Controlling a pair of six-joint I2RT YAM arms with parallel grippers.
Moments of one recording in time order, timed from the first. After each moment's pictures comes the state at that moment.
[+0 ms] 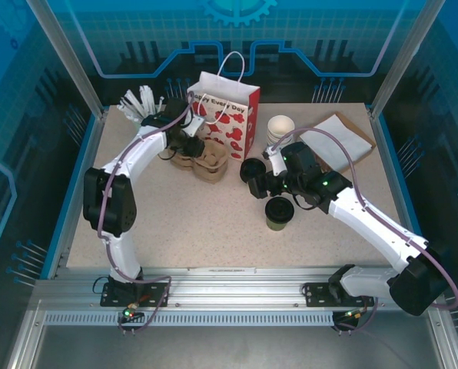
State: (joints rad) left arm -0.23 1.90 1.65 -0.81 0.14 0.12; right arm 0.59 1.24 1.06 -0.56 -0.11 0.17
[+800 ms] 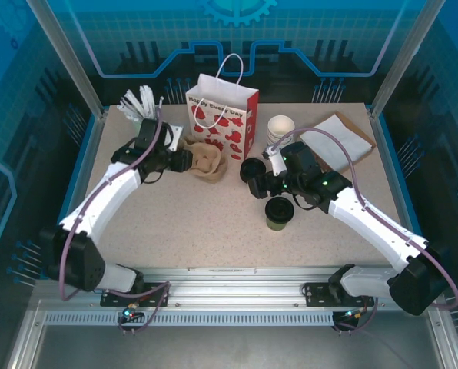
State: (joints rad) left arm -0.25 1.38 1.19 -0.65 0.13 -0.14; right arm 0.59 1.24 1.06 -0.56 -0.11 0.17
